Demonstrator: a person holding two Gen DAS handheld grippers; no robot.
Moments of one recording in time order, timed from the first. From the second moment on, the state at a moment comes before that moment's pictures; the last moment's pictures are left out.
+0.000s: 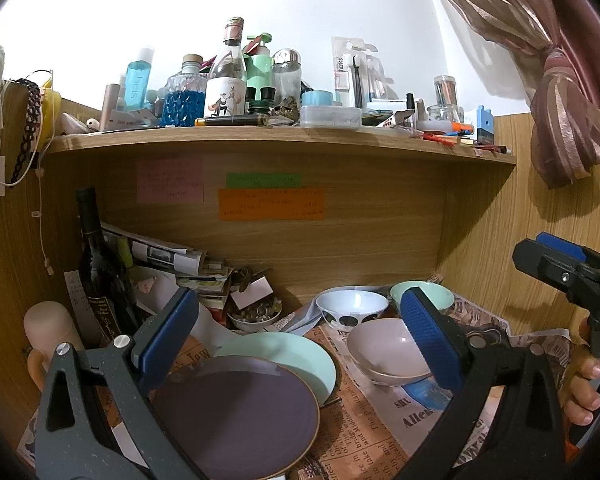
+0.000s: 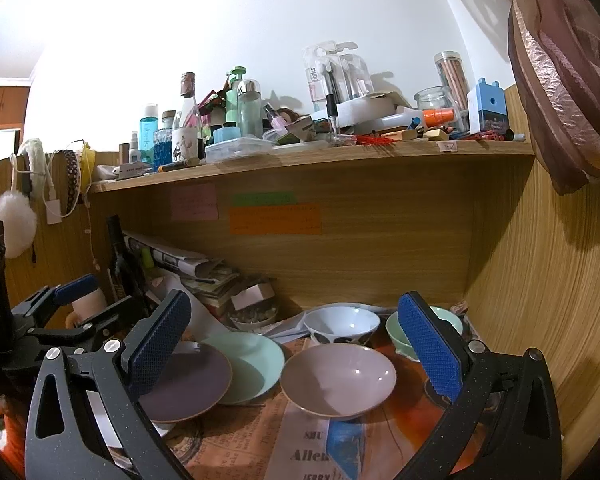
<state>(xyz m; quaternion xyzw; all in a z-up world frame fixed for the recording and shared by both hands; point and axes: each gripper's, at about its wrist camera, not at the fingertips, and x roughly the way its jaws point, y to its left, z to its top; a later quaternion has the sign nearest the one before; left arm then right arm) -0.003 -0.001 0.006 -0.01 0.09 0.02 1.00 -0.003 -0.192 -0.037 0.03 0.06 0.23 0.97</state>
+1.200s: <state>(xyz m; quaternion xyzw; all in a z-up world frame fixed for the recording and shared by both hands) -0.002 0.029 -0.014 0.00 0.15 0.04 0.99 0.014 -0.158 -0.059 0.02 0.10 0.26 0.96</state>
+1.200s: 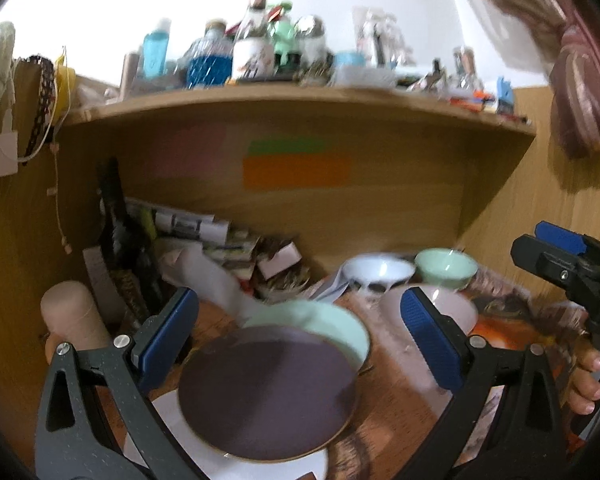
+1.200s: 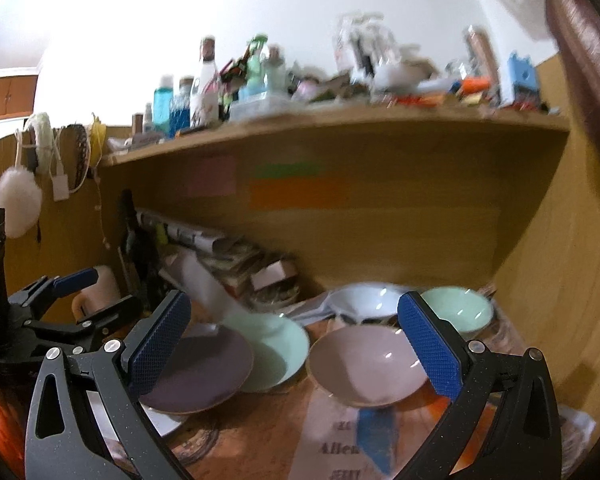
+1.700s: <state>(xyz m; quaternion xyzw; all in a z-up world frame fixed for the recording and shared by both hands) 0.029 0.120 -0.066 -0.03 0.29 0.09 0.95 0.066 -0.093 -0.126 0.02 0.27 0.32 0.91</state>
